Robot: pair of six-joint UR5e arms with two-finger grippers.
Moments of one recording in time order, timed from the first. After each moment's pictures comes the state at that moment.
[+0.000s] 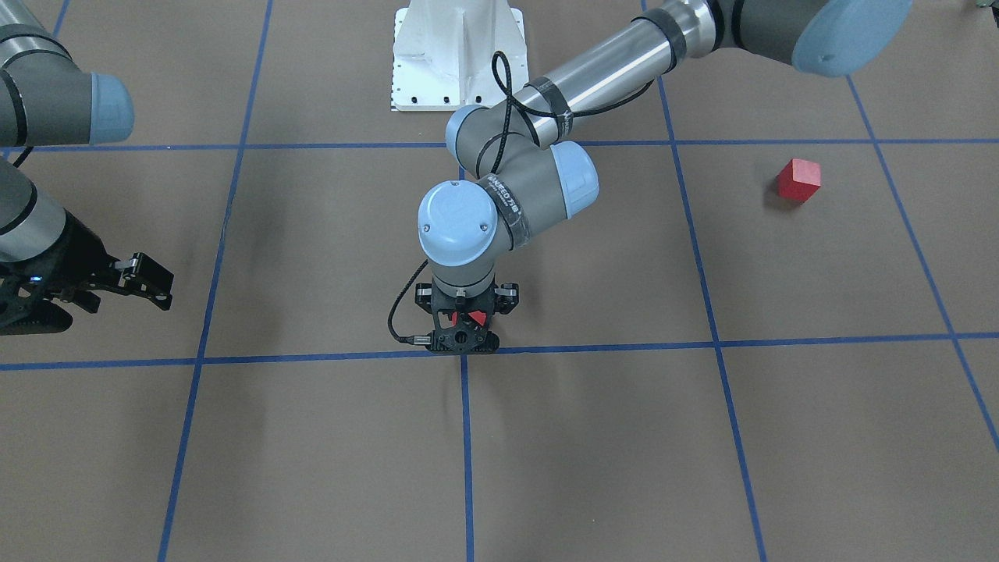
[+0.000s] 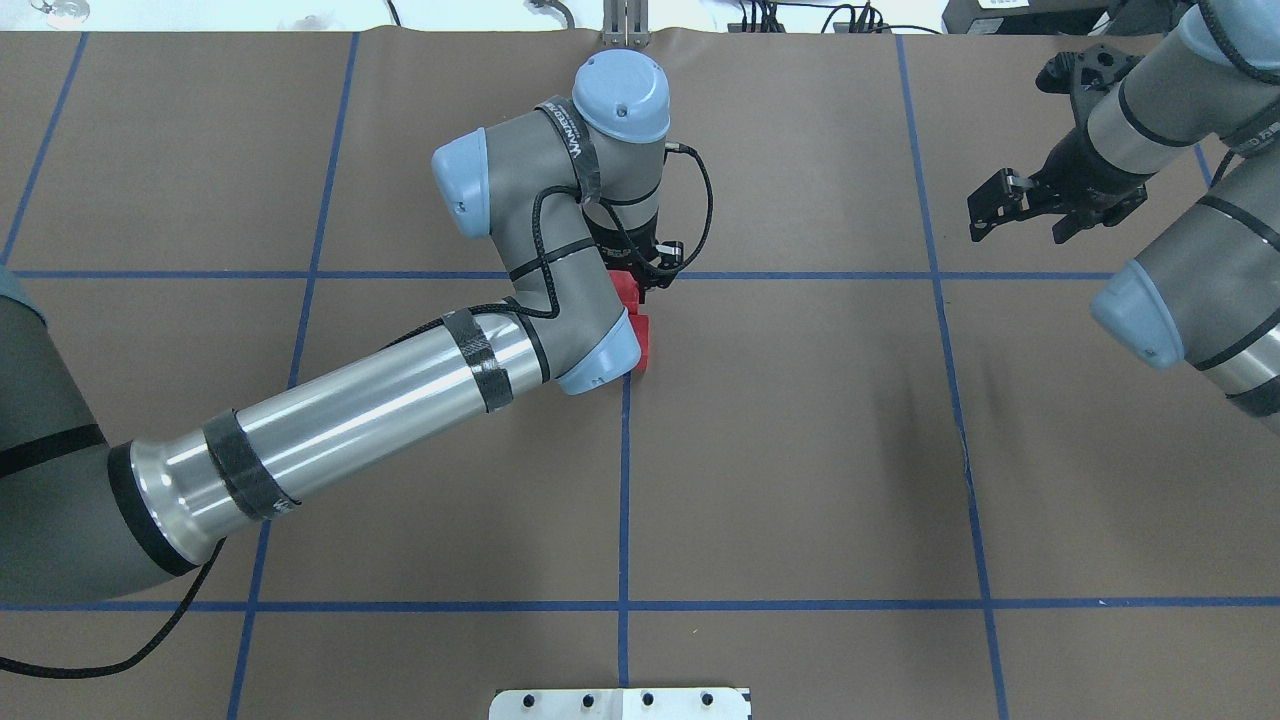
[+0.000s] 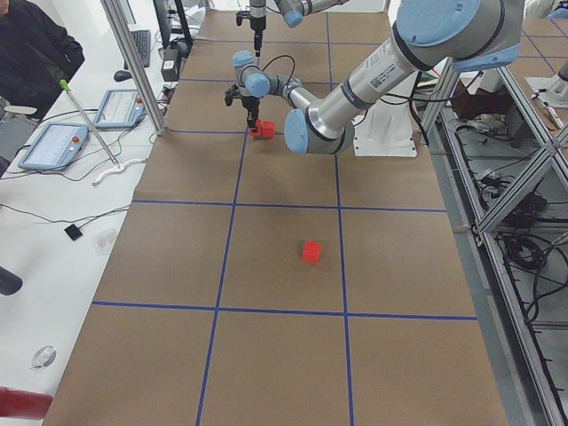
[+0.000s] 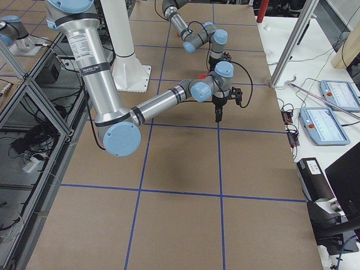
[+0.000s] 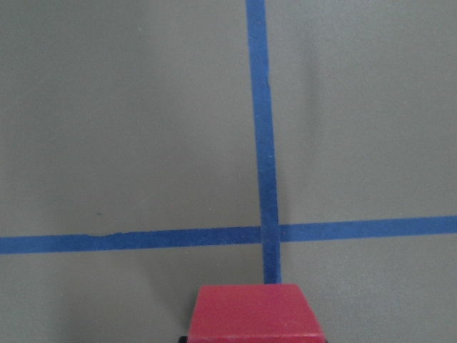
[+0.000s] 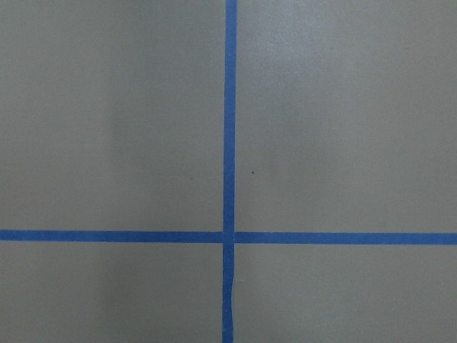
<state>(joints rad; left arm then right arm) -0.64 -2.70 -0.97 -1.68 -2.05 -1.02 1.03 -1.25 1.71 -1.48 2.20 0.76</state>
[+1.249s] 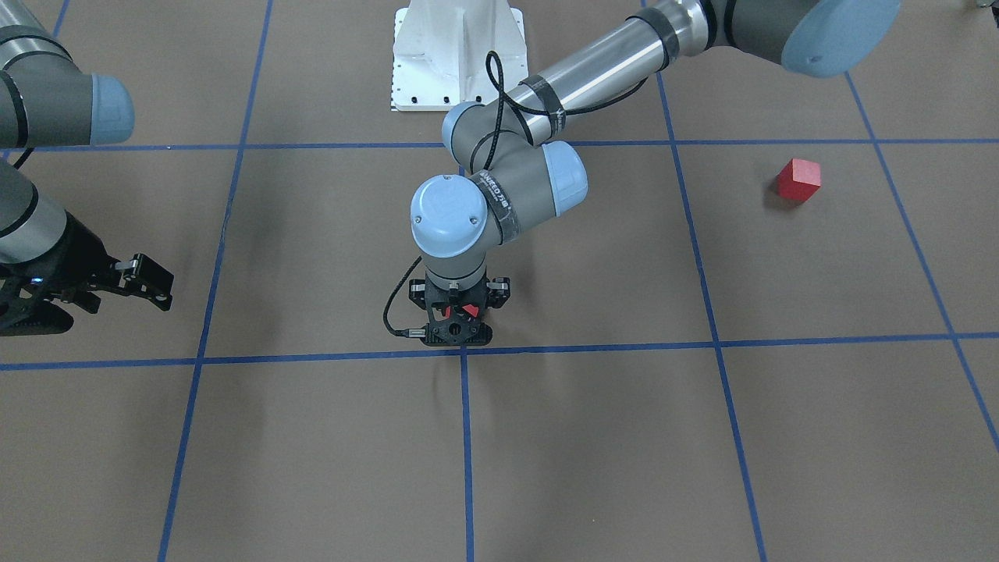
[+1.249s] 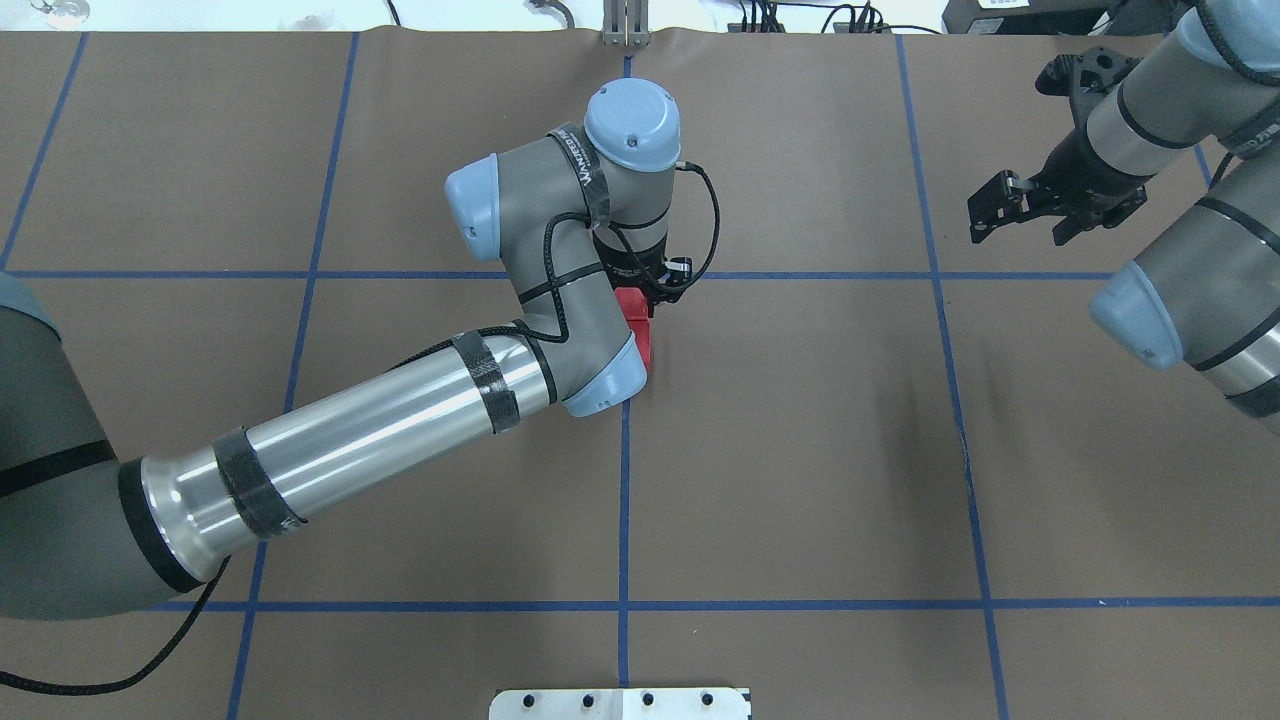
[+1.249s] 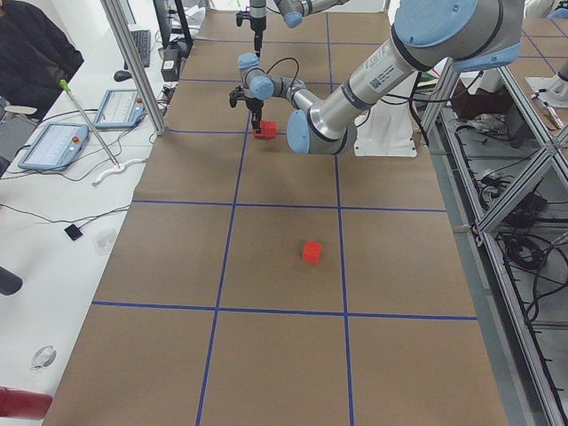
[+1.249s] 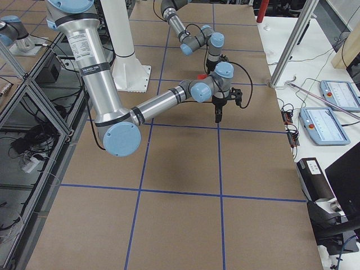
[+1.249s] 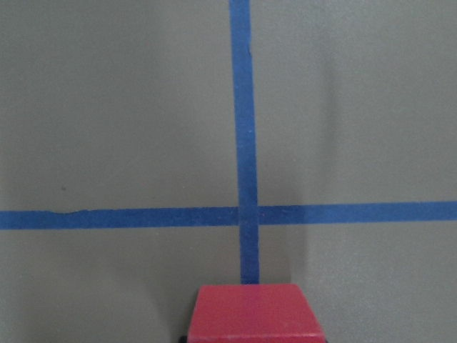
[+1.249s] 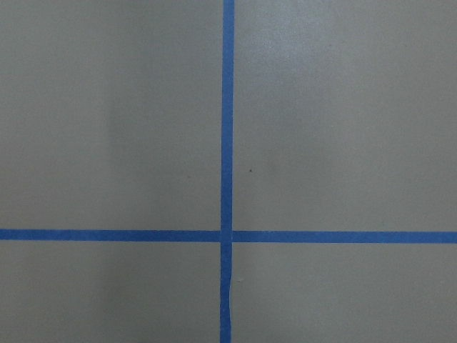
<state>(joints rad) -0.61 -2.70 -0.97 -1.71 -2.02 -1.07 1.03 -1.25 1.71 -1.48 2.20 0.76</state>
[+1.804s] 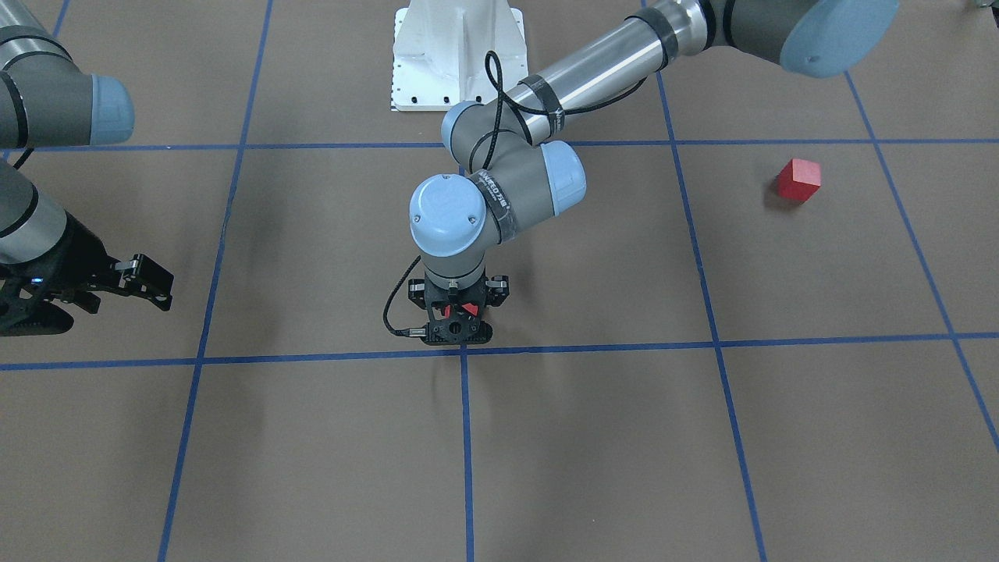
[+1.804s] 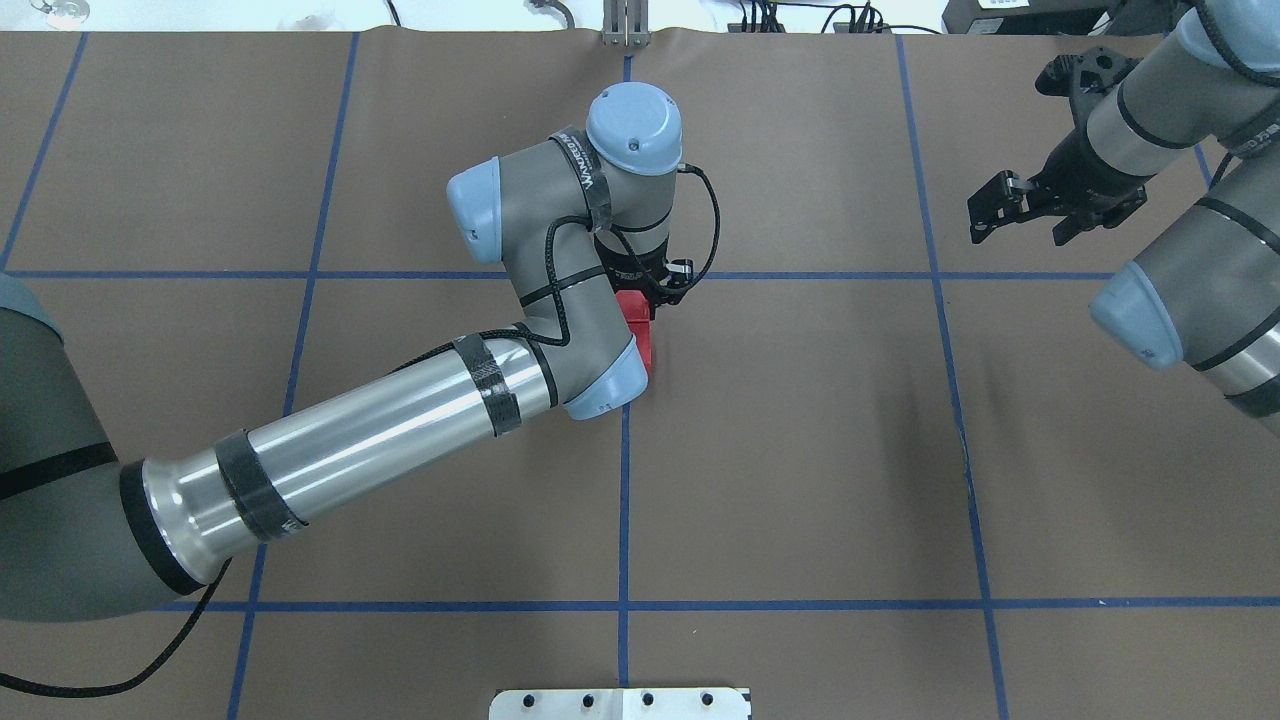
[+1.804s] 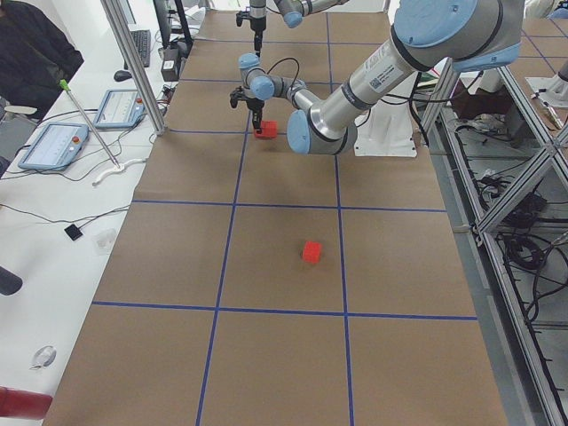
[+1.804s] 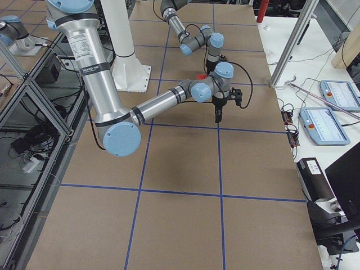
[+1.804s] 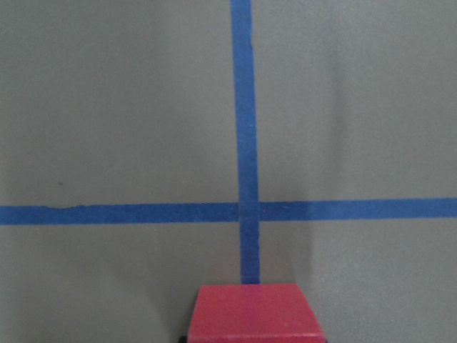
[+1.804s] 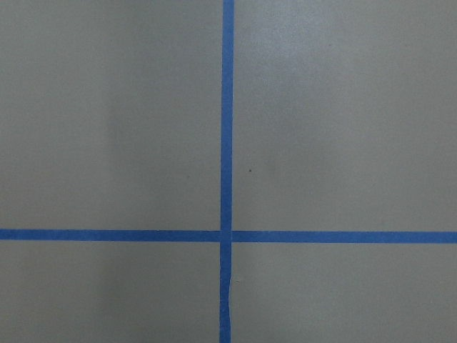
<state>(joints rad) -0.61 -2.70 -0.96 -1.71 -2.02 -1.09 1.03 -1.25 1.71 -1.48 2.20 0.76</state>
